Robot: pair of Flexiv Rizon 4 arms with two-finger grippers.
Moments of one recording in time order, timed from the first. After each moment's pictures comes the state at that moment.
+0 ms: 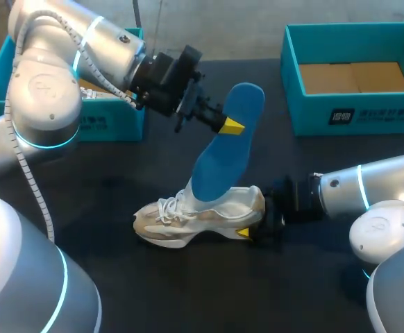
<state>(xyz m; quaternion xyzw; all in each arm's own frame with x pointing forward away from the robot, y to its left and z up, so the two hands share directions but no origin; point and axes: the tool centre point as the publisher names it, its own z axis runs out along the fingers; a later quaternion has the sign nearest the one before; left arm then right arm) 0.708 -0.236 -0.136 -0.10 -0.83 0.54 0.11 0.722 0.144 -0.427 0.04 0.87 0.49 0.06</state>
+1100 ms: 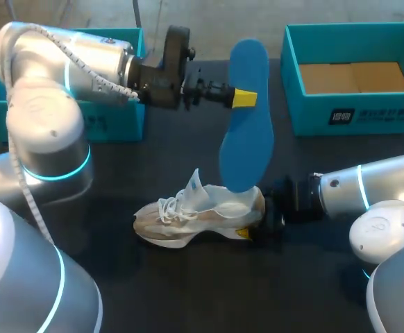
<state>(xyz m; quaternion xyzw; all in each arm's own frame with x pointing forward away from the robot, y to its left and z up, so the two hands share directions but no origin) 0.699 -0.255 -0.064 0.08 -0.74 0.65 0.17 0.722 0.144 -0.427 0.04 0.87 0.49 0.06</state>
